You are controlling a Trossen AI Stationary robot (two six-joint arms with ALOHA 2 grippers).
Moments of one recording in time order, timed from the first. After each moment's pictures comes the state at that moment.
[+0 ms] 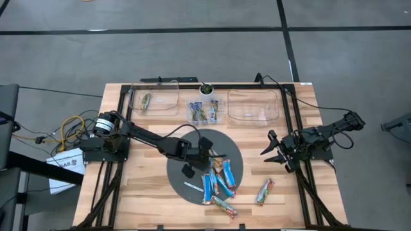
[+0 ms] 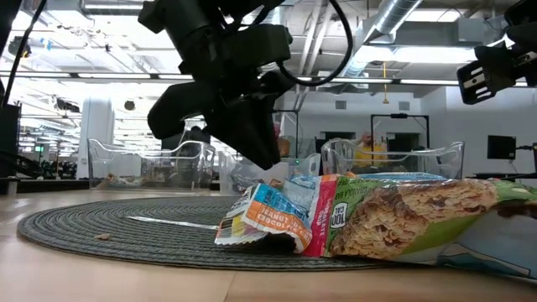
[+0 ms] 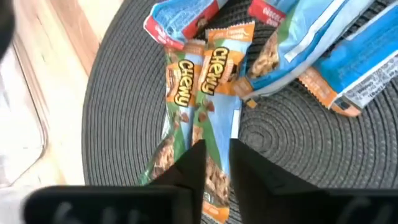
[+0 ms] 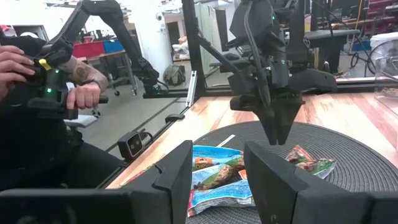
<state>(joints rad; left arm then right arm) -0.21 1.87 1.19 -0.30 -0.19 0.54 0.39 0.04 0.01 -0.01 0.00 0.11</state>
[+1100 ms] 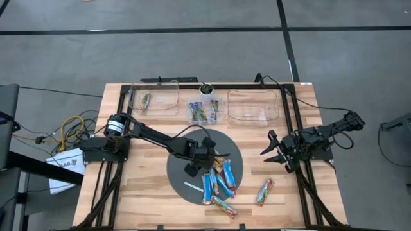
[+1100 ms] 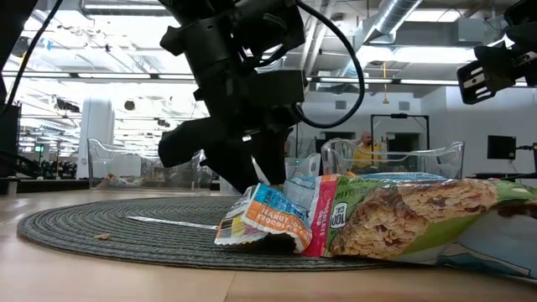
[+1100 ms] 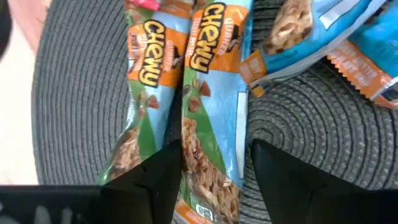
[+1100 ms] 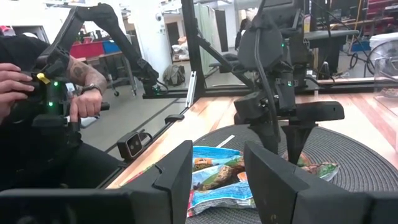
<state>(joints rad) -0.17 2.00 1.28 -0.37 -0.14 0.53 0.39 0.04 0.01 0.00 0.00 0.11</state>
